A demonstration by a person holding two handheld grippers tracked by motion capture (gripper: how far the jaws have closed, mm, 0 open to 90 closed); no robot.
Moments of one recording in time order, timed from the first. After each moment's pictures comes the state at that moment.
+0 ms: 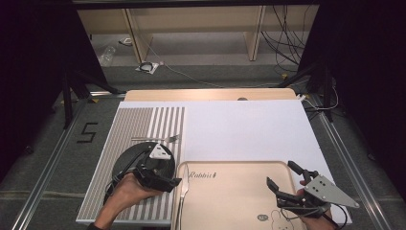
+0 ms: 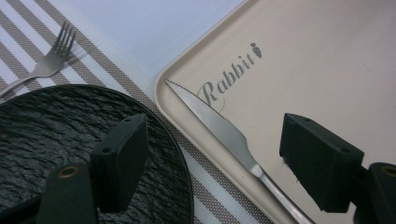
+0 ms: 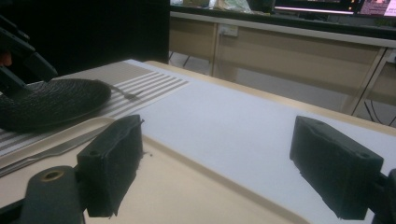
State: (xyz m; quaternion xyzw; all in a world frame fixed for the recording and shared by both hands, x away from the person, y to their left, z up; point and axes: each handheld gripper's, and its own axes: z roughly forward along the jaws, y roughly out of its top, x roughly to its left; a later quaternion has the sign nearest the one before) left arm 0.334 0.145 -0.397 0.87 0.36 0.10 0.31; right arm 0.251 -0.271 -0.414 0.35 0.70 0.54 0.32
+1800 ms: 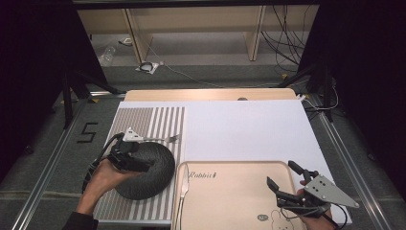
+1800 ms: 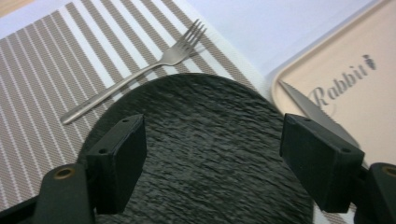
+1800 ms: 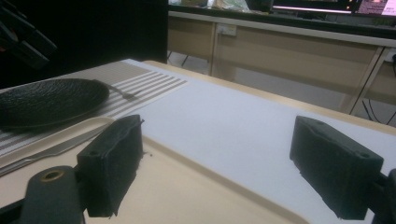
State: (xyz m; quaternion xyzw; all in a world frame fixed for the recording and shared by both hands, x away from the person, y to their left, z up) left arm 0.371 0.210 -0.389 0.84 0.43 0.17 0.28; right arm 0.252 -0.272 -0.414 0.35 0.70 0.54 0.32
